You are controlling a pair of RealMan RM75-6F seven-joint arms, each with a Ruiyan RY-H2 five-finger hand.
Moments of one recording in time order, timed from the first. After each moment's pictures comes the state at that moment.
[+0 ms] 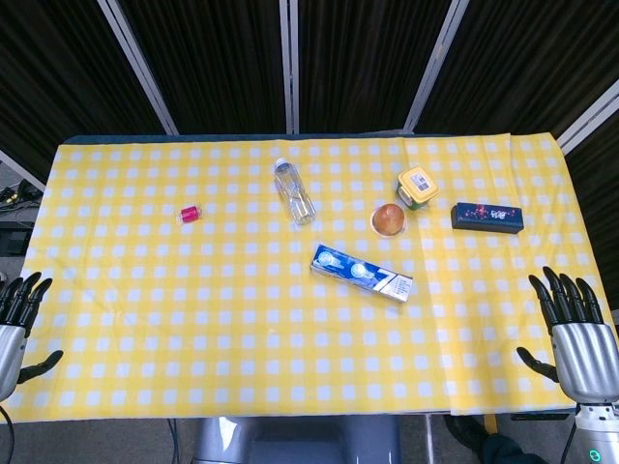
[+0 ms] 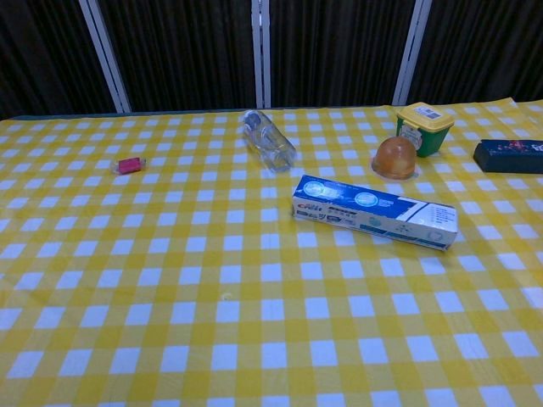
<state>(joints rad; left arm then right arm) -0.02 -1.02 0.01 -1.80 1.58 1.56 0.23 0.04 -1.00 0.07 -1.87 -1.57 1.57 -0.27</state>
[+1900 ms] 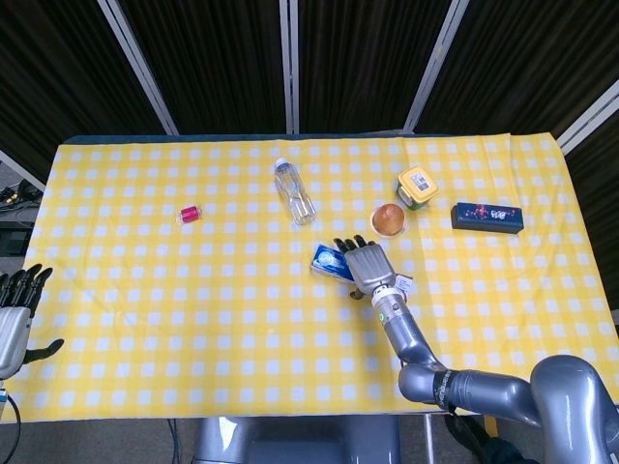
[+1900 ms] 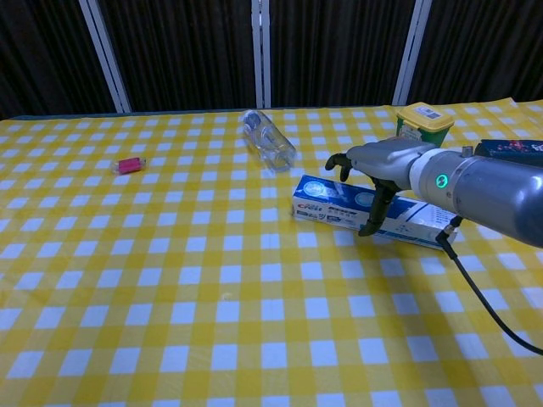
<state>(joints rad) -0.10 -1.04 -0.05 -1.78 1.37 1.41 0.24 0.92 -1.70 0.20 -1.37 -0.67 0.94 -0.69</state>
